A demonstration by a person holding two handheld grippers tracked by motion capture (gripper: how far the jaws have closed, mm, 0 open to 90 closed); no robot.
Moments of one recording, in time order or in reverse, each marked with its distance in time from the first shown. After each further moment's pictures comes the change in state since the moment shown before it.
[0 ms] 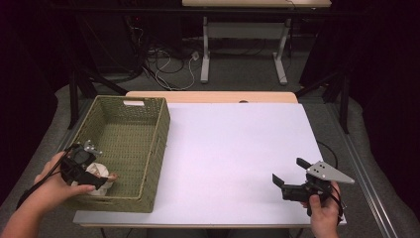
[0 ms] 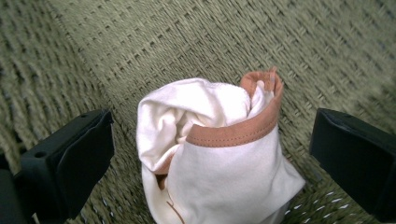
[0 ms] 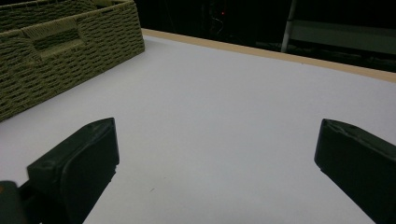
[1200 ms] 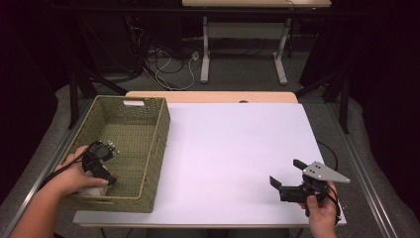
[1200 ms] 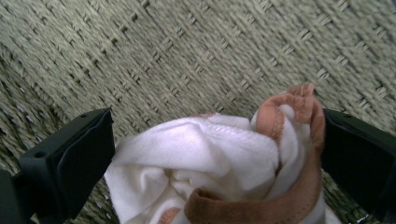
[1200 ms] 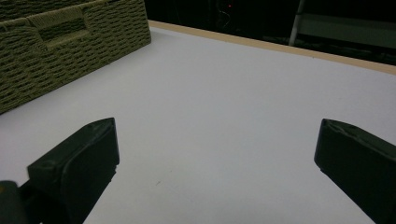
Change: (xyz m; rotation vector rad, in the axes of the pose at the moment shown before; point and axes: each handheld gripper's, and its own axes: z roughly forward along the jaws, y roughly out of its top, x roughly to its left) left arm 0.011 0.031 0.054 0.194 -0.075 0.065; right arm 0.003 -0.003 0.005 0.023 0.026 -0.014
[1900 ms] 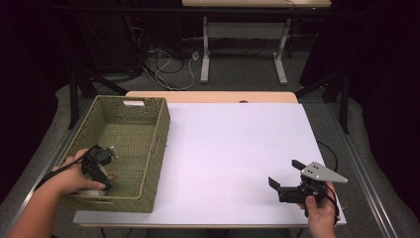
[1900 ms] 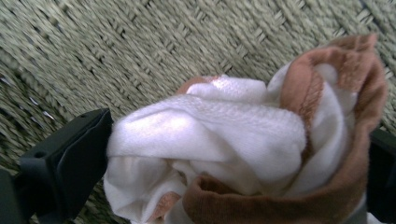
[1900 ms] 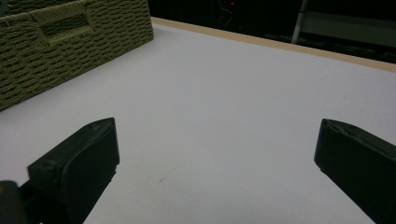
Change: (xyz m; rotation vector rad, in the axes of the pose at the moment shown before) left arm 0.005 -0.006 0.016 0.145 -0.026 0.011; right arm 0.002 -0.001 0.002 0.012 0.008 -0.009
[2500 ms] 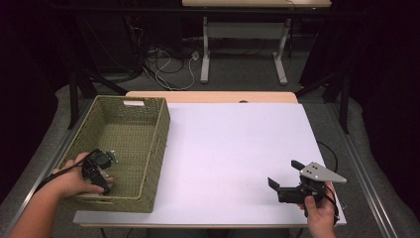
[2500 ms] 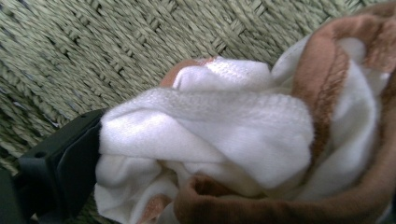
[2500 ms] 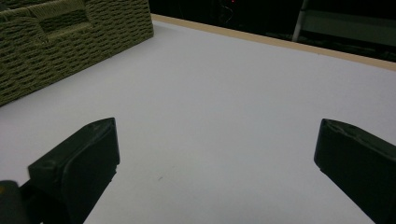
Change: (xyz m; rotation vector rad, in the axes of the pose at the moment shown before) left arm -0.004 -0.003 0.011 0.036 -0.005 0.008; right arm 0.000 -0.001 0.001 0.013 -0.001 -0.014
